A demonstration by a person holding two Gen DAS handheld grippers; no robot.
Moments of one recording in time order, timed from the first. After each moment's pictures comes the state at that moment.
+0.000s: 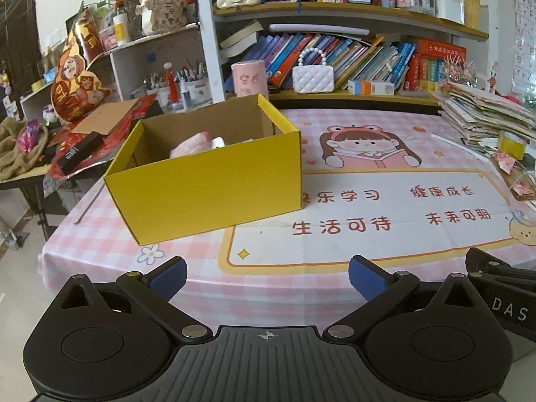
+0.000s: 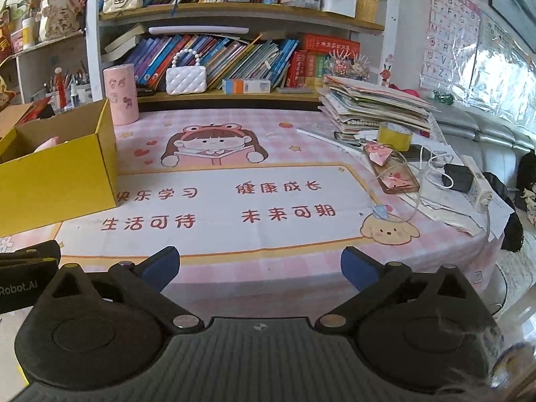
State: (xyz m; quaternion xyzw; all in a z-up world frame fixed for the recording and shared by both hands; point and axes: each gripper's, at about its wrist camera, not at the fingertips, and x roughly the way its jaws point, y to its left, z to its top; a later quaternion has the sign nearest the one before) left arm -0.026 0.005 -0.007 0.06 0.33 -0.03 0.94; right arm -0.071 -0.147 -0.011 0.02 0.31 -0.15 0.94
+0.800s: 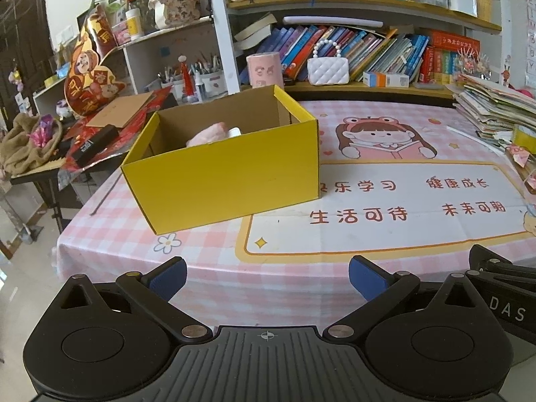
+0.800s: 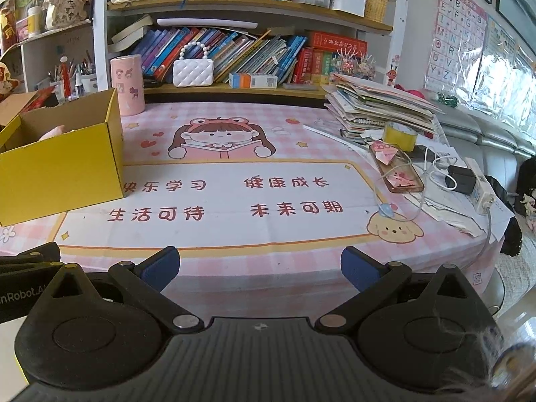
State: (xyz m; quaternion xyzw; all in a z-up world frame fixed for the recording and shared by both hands) left arm -0.030 0.010 -0.009 0.07 0.34 0.00 0.94; right arm -0.070 -0.135 -0.013 0.01 0.31 -0.15 0.94
